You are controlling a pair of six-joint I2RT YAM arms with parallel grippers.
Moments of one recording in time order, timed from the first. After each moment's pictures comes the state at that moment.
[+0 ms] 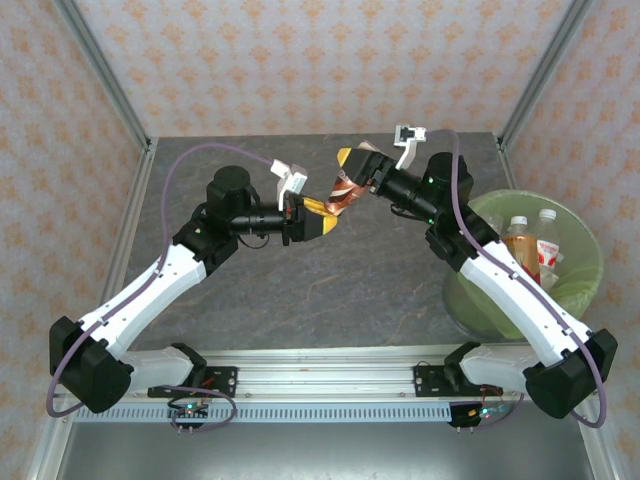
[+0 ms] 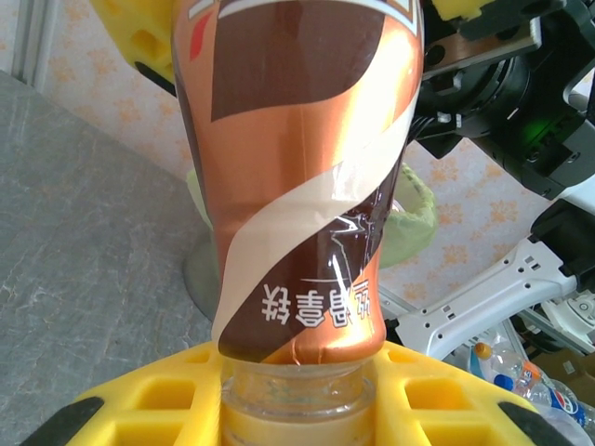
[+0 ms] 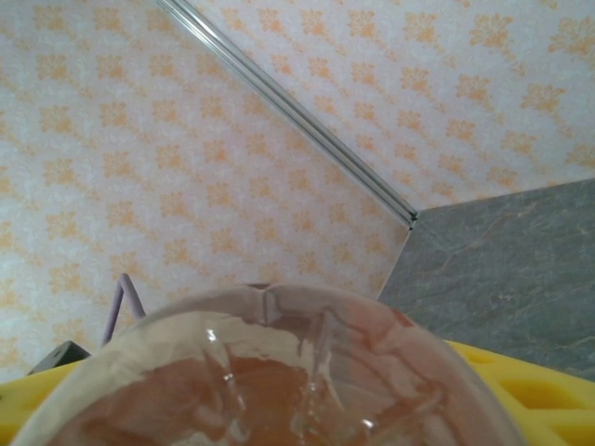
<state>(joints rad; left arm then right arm) -0.52 1.22 1.08 -0.03 0.85 -0.39 0.55 1.17 1.18 0.01 -0.35 0.83</state>
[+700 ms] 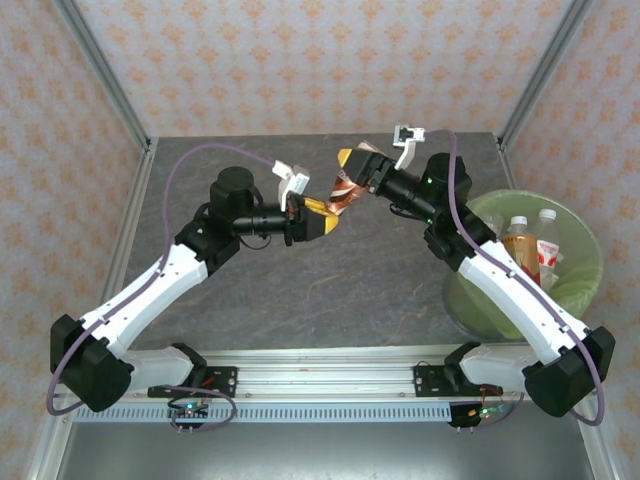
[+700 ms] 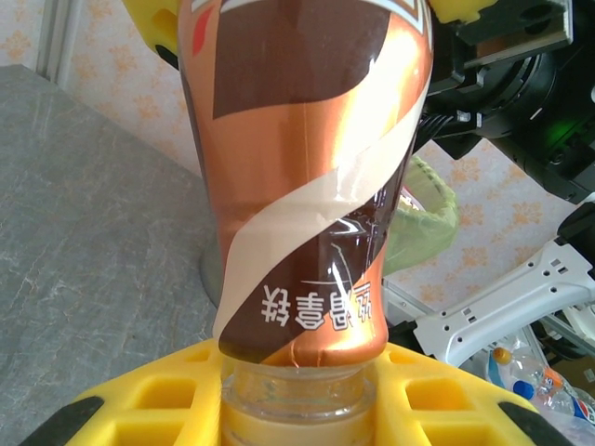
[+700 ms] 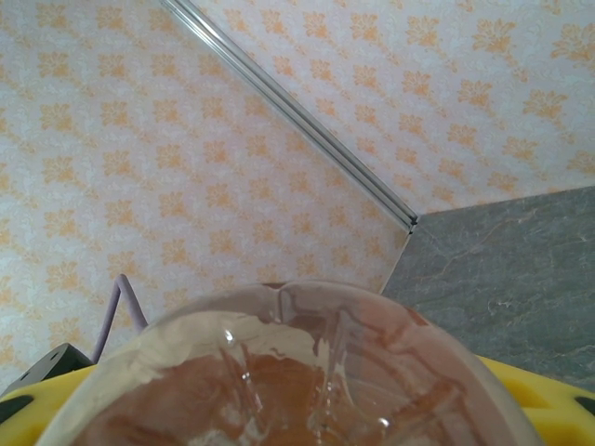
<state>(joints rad) -0.52 1.23 1.08 -0.06 0.79 -0.38 0.55 1.18 1.16 0.04 -0.35 0.81</state>
